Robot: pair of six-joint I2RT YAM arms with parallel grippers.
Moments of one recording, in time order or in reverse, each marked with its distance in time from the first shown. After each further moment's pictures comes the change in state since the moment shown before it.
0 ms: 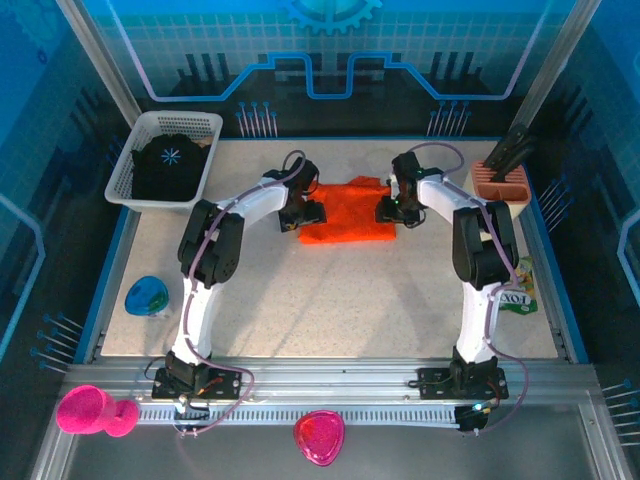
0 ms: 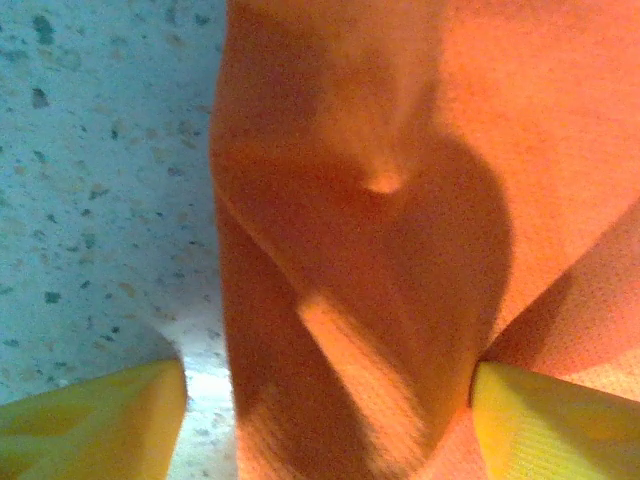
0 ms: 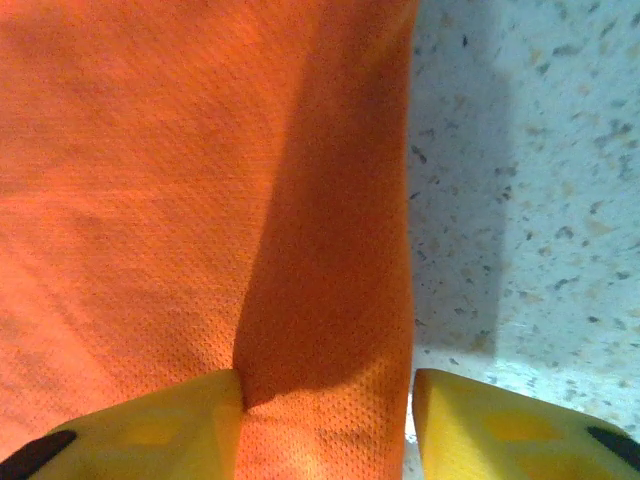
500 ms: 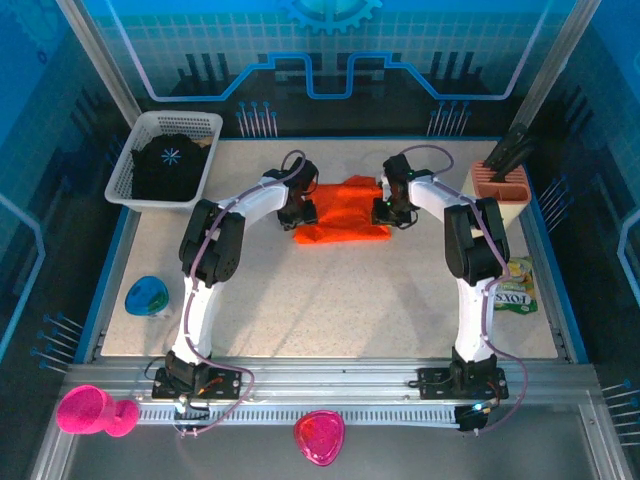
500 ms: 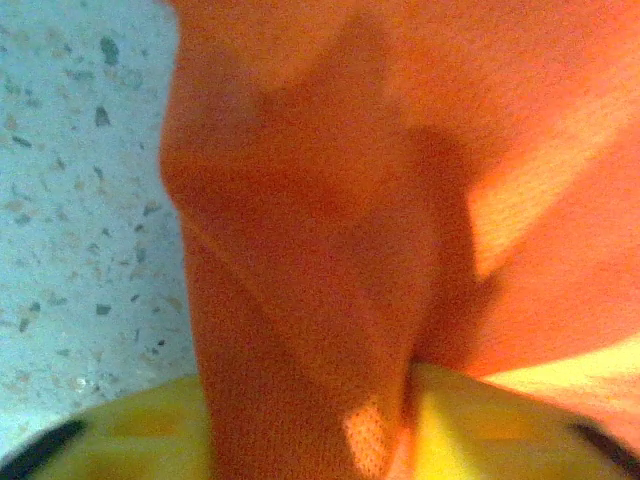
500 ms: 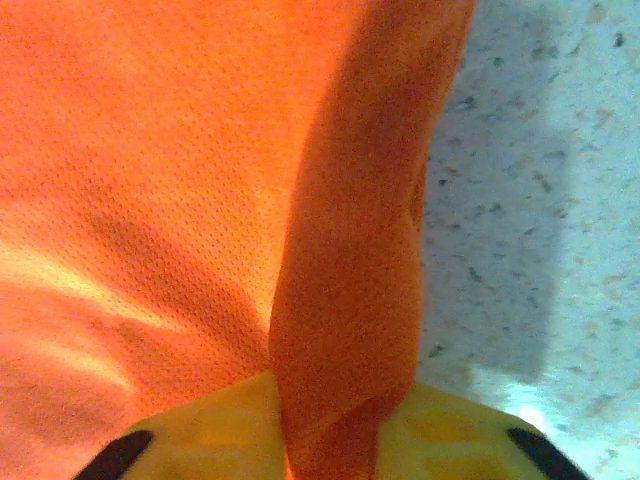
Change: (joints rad) left arm 0.002 0.015 0.012 -0.005 -0.026 -0.002; right arm 0.039 0.054 0.037 0.020 -0.021 0.014
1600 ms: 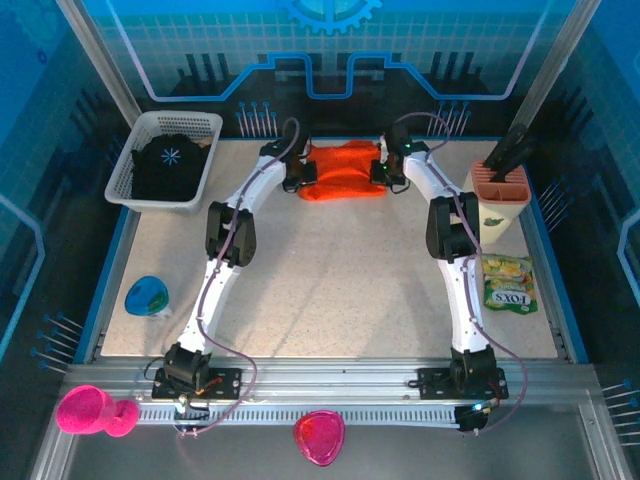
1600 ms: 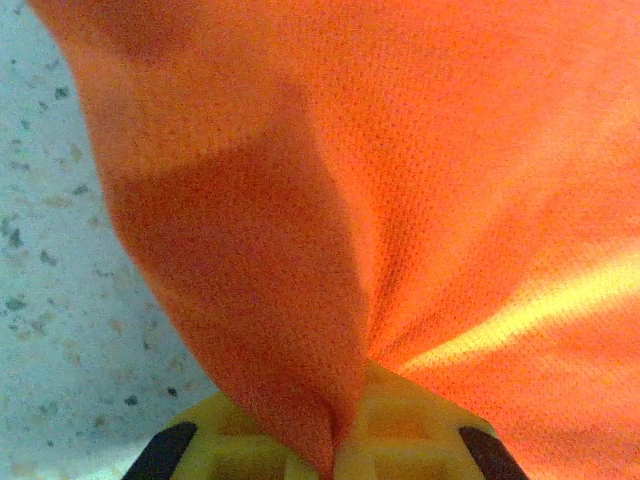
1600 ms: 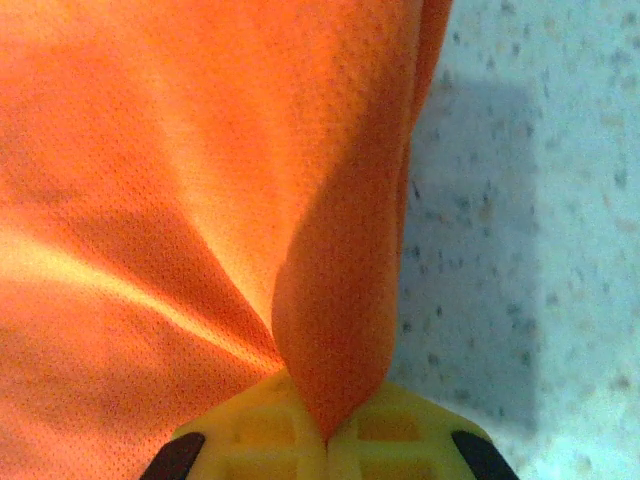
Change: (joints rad) left arm 0.134 0.497 0.853 -0.118 0.095 0.172; right arm -0.066 0.451 0.752 -0.087 0.023 -0.024
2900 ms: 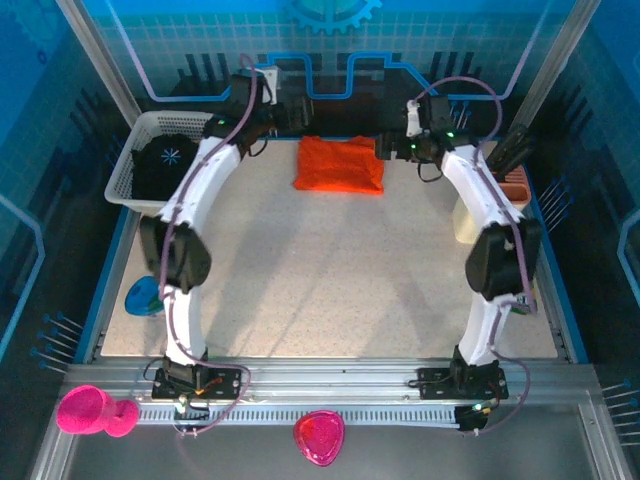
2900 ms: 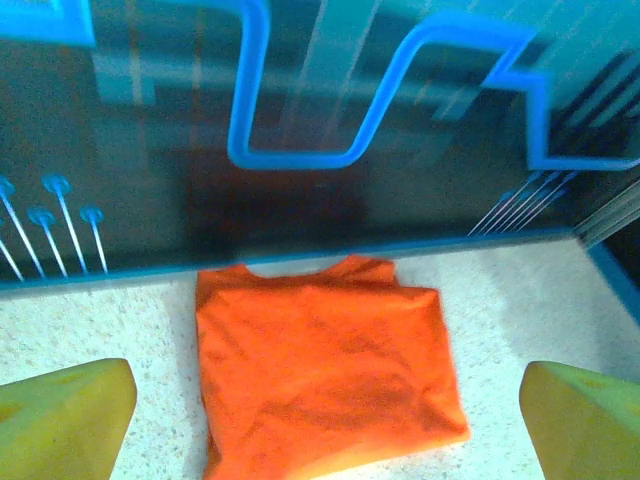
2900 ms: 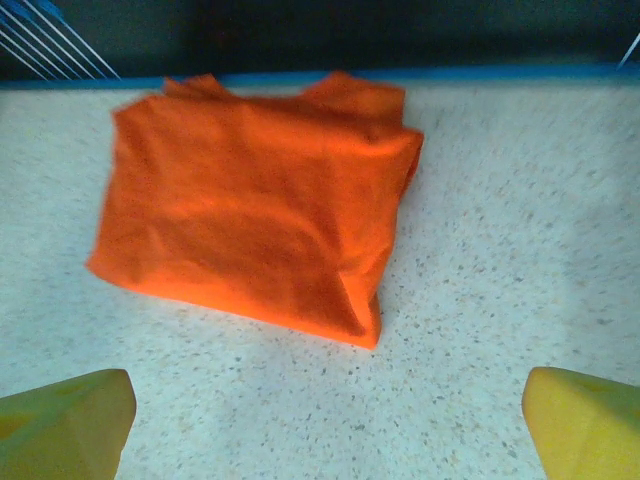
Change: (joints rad) left arm 0.037 -0.767 -0.552 0.437 -0.016 0.186; right arm -0.020 -0.711 -0.498 0.102 0.025 -0.077
